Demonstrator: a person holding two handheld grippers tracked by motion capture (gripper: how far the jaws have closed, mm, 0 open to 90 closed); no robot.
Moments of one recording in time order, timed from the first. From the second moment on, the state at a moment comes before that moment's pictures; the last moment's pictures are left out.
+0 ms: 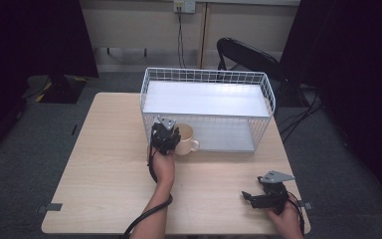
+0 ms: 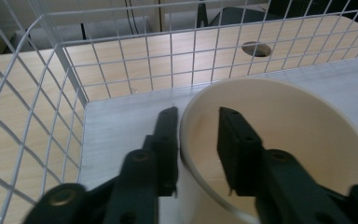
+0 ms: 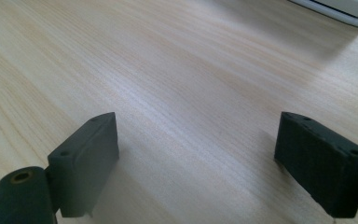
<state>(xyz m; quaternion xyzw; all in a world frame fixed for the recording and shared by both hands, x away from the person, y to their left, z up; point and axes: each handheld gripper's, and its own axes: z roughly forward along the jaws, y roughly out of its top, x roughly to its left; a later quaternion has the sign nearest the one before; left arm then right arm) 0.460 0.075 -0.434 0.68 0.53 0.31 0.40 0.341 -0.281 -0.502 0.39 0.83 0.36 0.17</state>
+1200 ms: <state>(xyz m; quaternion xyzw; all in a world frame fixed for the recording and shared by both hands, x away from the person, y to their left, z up) 0.436 0.094 -0.418 0.71 0.48 0.24 0.45 0.341 -0.281 -0.502 0.39 0.83 0.36 0.17</state>
